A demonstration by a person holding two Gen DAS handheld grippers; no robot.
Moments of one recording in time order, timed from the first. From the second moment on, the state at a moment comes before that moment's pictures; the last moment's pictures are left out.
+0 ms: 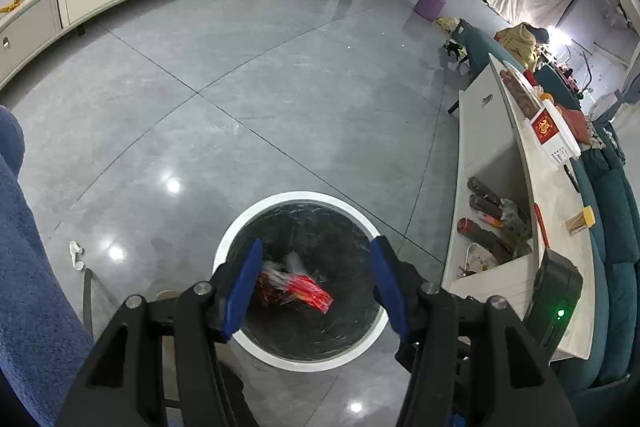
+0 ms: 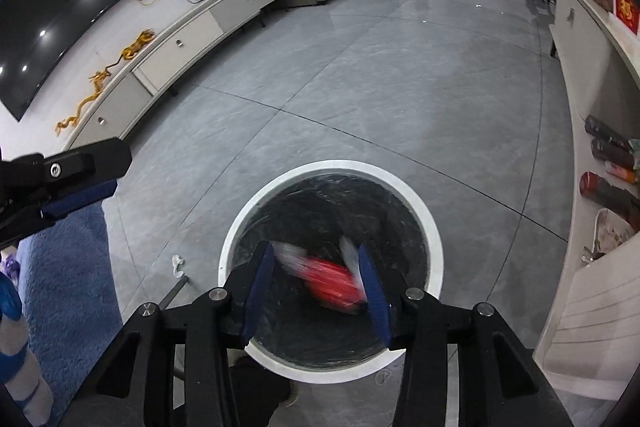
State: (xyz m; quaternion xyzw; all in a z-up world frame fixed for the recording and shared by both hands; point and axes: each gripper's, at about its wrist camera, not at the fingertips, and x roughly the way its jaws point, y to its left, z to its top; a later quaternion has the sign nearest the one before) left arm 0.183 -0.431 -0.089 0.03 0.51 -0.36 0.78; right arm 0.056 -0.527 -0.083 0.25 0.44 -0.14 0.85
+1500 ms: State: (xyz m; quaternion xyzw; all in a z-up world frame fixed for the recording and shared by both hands) left arm 0.039 -0.070 0.097 -0.10 0.28 -0.18 0.94; right arm 0.009 -0.290 0.172 0.05 0.25 -0.02 0.97
